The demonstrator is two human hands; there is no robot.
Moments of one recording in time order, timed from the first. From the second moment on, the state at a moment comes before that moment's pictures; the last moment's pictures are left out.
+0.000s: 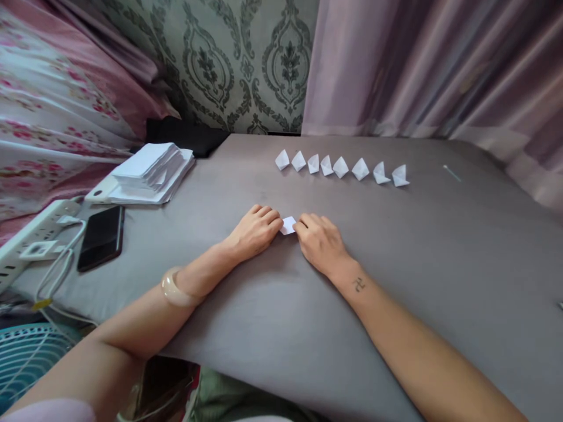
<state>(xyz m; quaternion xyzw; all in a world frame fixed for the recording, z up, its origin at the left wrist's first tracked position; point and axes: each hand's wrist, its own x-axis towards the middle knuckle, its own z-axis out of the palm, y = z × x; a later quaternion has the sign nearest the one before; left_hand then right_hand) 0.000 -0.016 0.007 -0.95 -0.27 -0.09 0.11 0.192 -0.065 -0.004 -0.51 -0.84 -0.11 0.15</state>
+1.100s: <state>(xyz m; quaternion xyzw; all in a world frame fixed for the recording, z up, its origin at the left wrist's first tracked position) -0.001 -0.003 0.000 -0.79 -0.48 -0.24 -0.30 0.181 -0.059 -0.013 -0.67 -0.65 0.14 0.33</state>
